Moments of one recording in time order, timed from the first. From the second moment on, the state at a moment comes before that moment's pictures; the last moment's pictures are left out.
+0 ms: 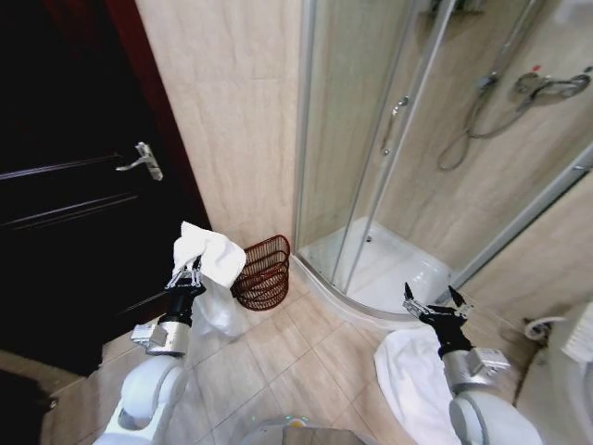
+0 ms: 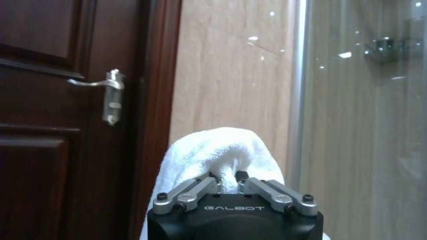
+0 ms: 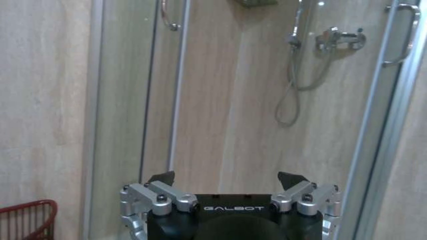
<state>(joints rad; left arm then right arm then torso) 1.60 -1.29 -0.68 -2.25 -0.36 -0.06 -0.12 -1.69 1.49 0.83 2.34 0.11 -0.19 -0.04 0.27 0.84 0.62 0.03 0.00</state>
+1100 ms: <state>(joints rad) 1.53 -1.25 -0.66 -2.14 -0.44 -0.08 -0.09 -1.67 1.52 0.82 2.33 0.05 -0.20 -0.05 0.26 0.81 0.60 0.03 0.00</state>
